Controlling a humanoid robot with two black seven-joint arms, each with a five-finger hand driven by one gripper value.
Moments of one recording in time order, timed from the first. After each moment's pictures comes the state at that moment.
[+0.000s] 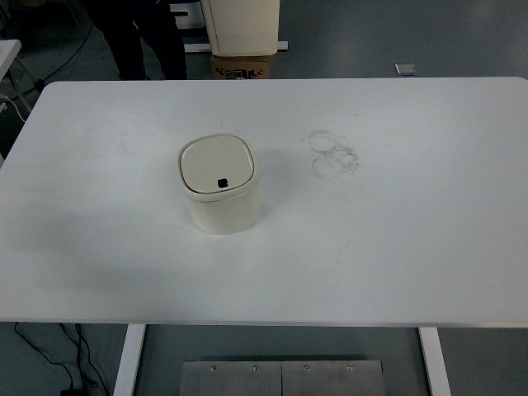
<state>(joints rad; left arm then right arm) -0.78 0.62 -0.68 -0.34 -0.38 -0.47 -0.23 0.04 0.00 0.28 0.10 -0.32 0.06 0.08</state>
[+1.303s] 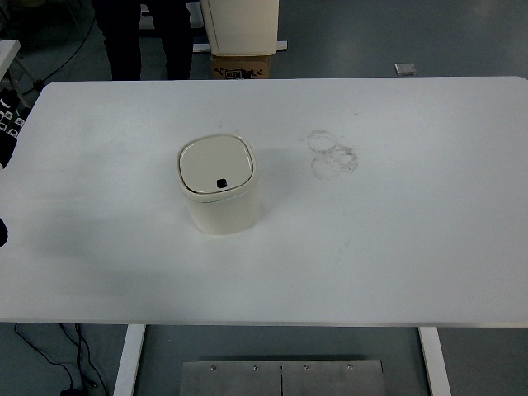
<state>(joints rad) -0.75 0.48 -0.70 -0.34 -0.35 -0.49 -0.24 0.04 0.00 0.28 0.10 -0.32 0.06 0.08</state>
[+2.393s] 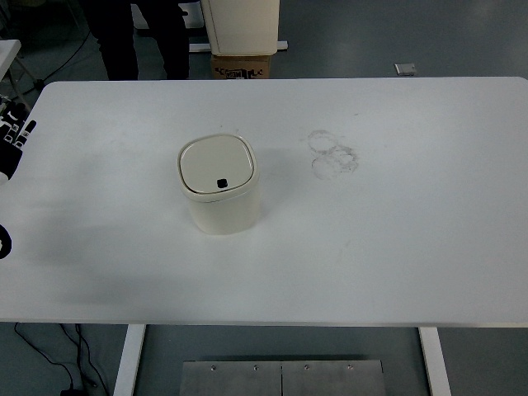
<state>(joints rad) -0.72 0.47 -0.70 -0.34 -0.33 -0.48 -0.24 0.04 0.00 0.28 0.10 -0.32 0.06 0.08</state>
